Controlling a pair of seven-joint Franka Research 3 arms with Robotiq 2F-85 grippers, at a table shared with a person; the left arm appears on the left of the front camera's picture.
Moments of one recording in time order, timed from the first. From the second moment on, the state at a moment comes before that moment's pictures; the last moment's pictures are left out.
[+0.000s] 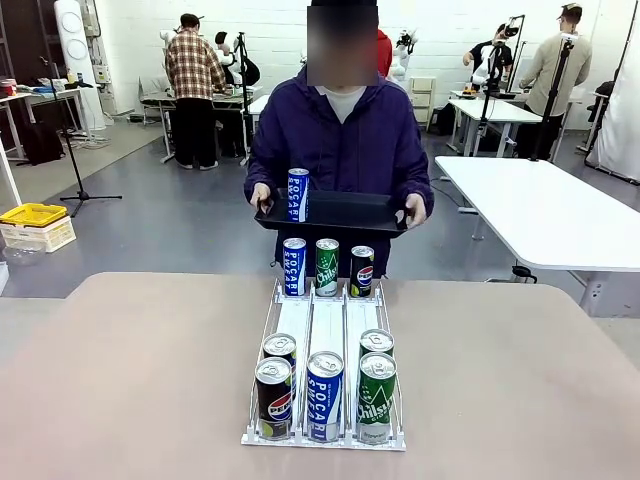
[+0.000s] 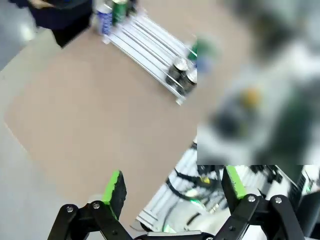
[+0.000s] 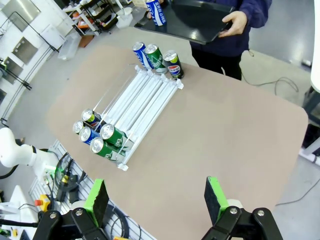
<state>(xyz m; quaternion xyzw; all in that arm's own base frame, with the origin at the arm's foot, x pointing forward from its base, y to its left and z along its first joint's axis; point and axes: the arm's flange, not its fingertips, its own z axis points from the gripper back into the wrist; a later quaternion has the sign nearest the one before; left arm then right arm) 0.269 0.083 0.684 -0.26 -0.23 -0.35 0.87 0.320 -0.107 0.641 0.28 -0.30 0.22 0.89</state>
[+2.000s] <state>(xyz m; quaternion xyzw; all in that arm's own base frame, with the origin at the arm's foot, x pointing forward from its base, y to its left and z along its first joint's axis) 0.272 0.074 0.674 -0.25 -0.25 -0.32 0.88 0.320 -0.107 0.641 0.28 -0.30 0.22 0.89</state>
